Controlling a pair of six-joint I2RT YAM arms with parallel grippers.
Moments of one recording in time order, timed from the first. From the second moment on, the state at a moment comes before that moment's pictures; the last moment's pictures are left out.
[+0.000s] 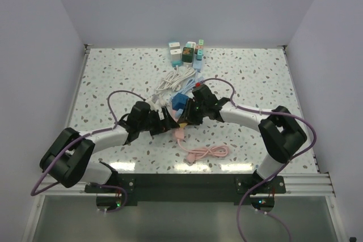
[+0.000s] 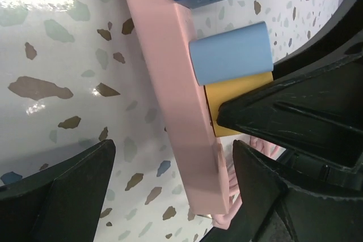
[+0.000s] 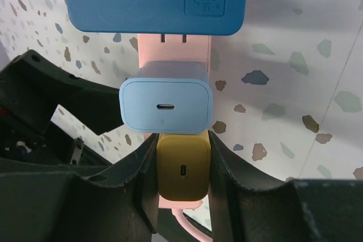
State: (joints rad) left arm -0.55 1.37 0.47 0.23 0.32 -0.85; right arm 0.71 1.68 1.01 -0.23 -0.22 0.90
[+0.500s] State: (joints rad) left arm -0.60 1.44 0.49 0.32 0.34 -0.84; right arm 0.70 1.68 0.97 -0.16 -0.24 0.99
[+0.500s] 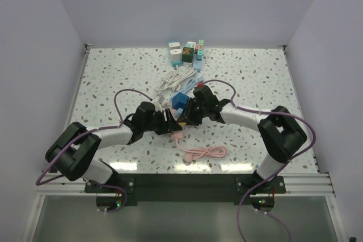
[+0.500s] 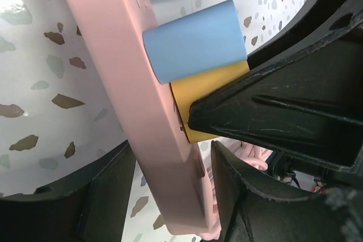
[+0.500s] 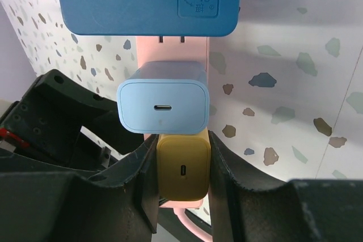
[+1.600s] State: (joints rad) left arm -0.62 1.57 0.63 0.24 0.30 -0.80; right arm 0.69 1.45 0.77 -0.03 -0.10 1.09
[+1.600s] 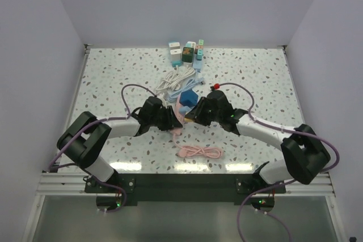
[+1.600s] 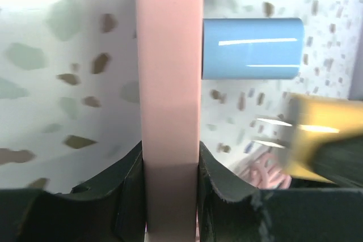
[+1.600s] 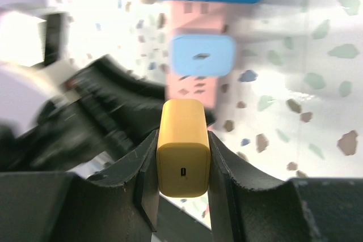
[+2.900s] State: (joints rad) left arm -0.42 1.06 0.49 -0.13 0.20 -0.67; right arm -0.17 1.81 1.19 -0.43 0.27 0.93
